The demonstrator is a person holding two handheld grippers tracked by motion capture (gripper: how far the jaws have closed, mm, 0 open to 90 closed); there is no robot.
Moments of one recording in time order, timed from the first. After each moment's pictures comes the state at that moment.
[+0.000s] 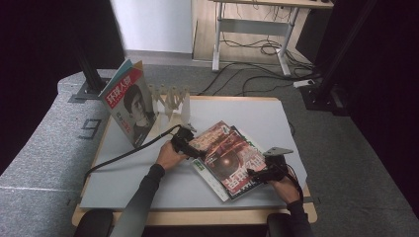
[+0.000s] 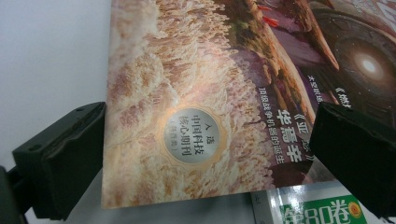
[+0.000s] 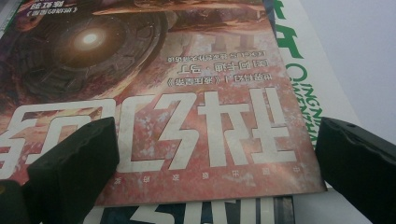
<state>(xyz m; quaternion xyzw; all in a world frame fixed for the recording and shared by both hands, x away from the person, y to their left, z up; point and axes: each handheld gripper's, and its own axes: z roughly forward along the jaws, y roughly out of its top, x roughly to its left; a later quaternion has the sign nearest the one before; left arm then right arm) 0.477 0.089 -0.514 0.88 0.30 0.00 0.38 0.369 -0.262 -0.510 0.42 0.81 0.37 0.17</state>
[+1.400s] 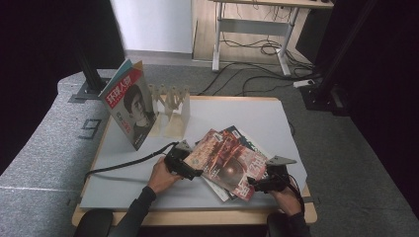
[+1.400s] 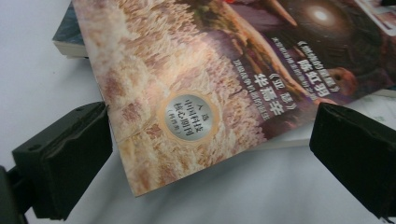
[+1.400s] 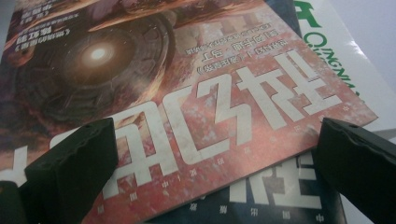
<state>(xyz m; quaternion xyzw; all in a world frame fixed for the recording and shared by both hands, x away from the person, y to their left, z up) 0.395 0.101 -0.507 0.88 0.28 0.03 0.38 0.338 -0.262 -0.514 0.44 0.80 0.38 0.16</state>
